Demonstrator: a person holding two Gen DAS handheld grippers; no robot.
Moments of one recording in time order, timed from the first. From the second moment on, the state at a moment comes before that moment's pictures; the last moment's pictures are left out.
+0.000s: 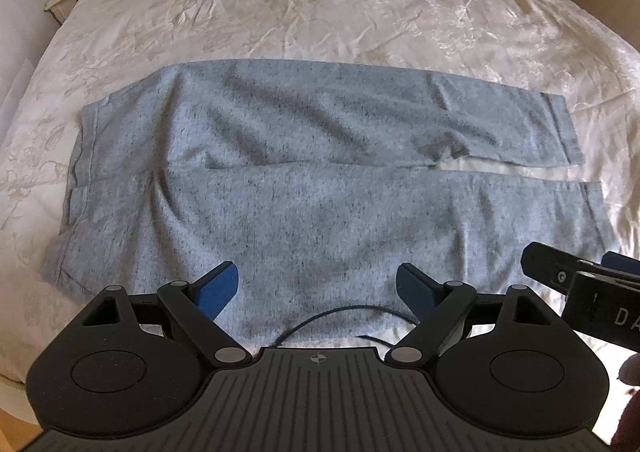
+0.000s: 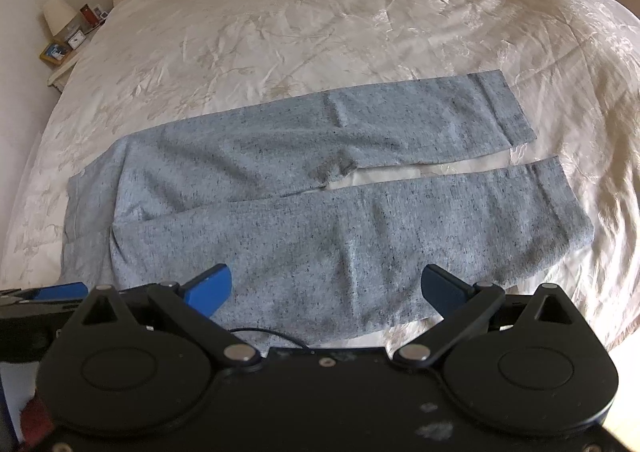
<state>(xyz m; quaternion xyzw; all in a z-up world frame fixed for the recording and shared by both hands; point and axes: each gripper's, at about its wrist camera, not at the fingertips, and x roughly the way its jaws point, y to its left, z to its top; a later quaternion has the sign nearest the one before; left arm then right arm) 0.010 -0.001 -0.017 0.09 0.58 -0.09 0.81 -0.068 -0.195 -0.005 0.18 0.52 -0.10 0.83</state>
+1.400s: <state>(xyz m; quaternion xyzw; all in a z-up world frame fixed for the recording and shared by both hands) 0.050 0.024 -0.022 0.11 0.58 -0.10 0.80 -0.051 -0.210 -0.020 0.22 0.52 -0.14 0.82</state>
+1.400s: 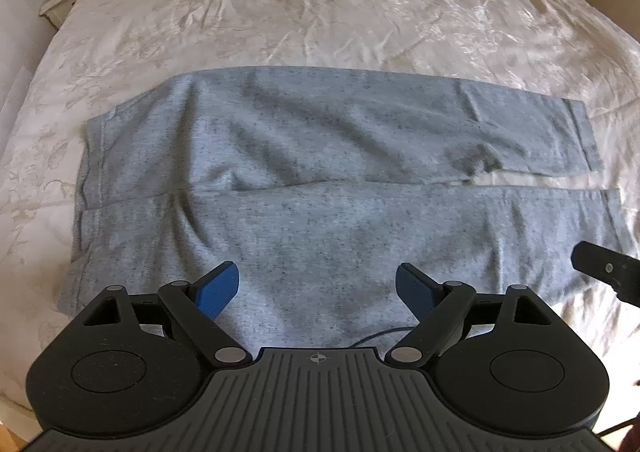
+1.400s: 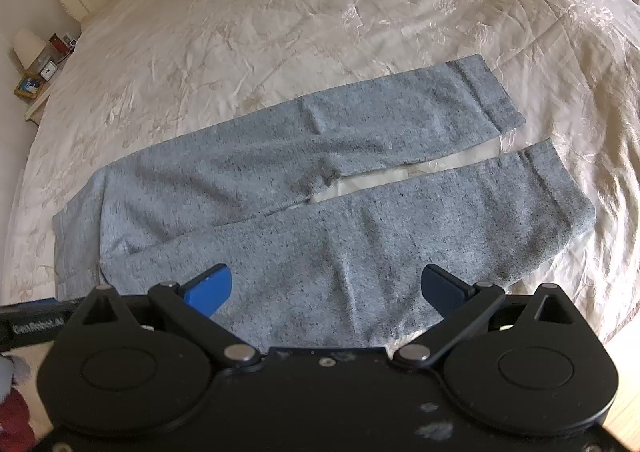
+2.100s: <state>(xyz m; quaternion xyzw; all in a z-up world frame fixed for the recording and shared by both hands) 0.062 0.027 -0.037 0.11 0.59 -0.12 0.79 -0.055 -0.198 -0.010 0.22 0.50 -0.18 0.82</state>
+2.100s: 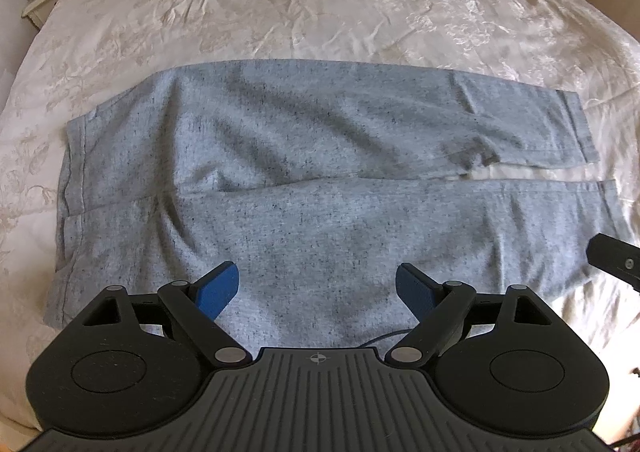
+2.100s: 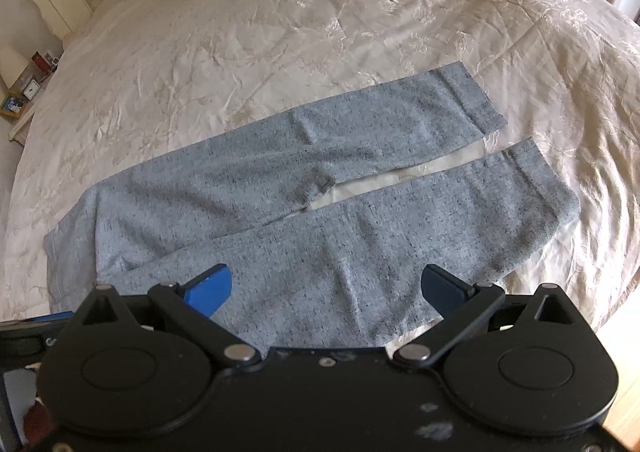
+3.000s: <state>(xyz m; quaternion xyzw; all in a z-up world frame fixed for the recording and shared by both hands) 0.132 -0.044 -0.077 0.10 0.62 -0.05 0.78 0.098 -0.458 -0.109 0.19 0.52 -0.25 0.80</state>
